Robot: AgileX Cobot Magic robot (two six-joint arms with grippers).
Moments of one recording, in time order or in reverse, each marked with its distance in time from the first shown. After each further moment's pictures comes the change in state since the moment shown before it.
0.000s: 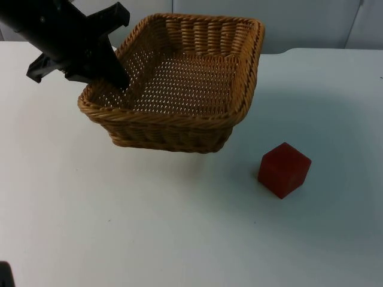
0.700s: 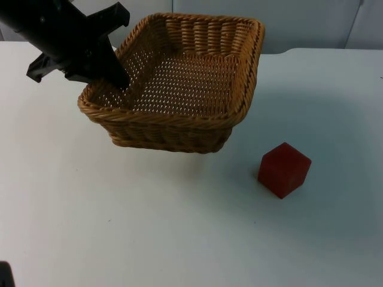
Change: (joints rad) right arm 0.000 0.000 0.000 0.000 0.000 0.000; left arm 0.000 0.000 0.000 0.000 -0.002 0.000
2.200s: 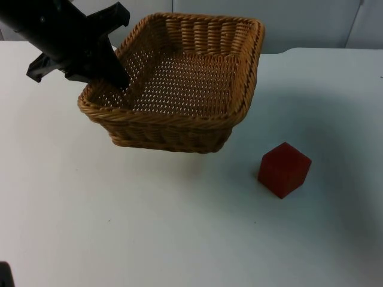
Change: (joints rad) right arm 0.000 1.650 -0.875 0.031 -0.153 -0.054; left arm 0.000 0.000 0.000 -0.002 -0.002 0.002
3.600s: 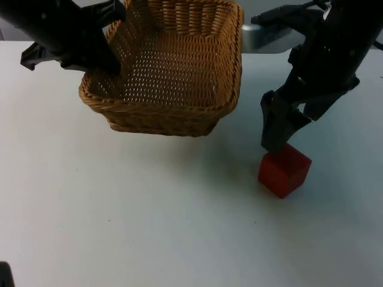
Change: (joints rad) right arm 0.389 0.319 -0.022 -0.036 0.031 -0.260; left arm 0.000 0.000 0.000 0.000 -0.181 0.000
